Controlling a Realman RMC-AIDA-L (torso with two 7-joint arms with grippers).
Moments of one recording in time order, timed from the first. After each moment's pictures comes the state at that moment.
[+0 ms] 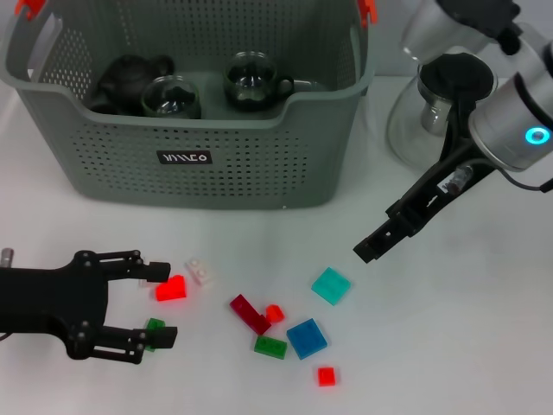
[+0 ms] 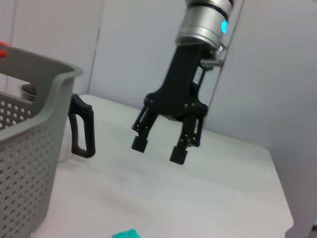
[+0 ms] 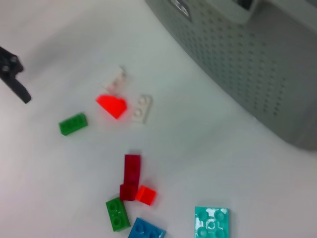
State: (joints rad) left arm -0.40 -2.00 -2.53 -0.72 -1.00 1.91 -1.24; right arm 0.90 2.10 -1.20 -1.10 -2.54 -1.70 2.50
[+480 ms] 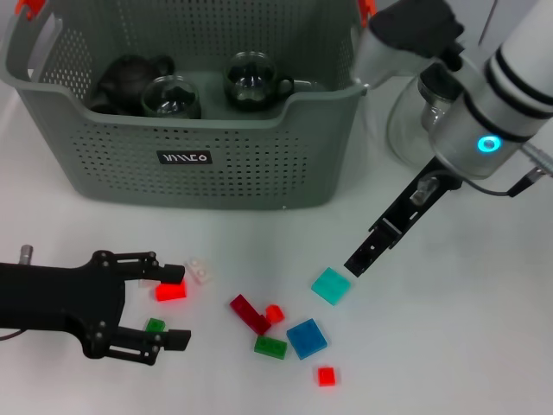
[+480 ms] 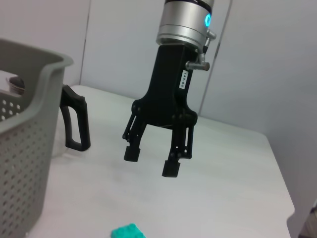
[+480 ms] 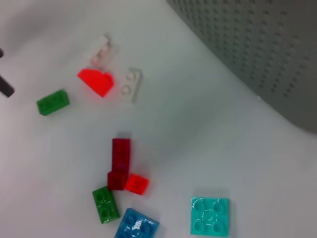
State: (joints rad) left arm -0.43 -2.01 -2.52 -0.71 -0.97 1.88 -1.22; right arm 1.02 2.10 -1.26 -0.90 -2.59 -1.62 2.55
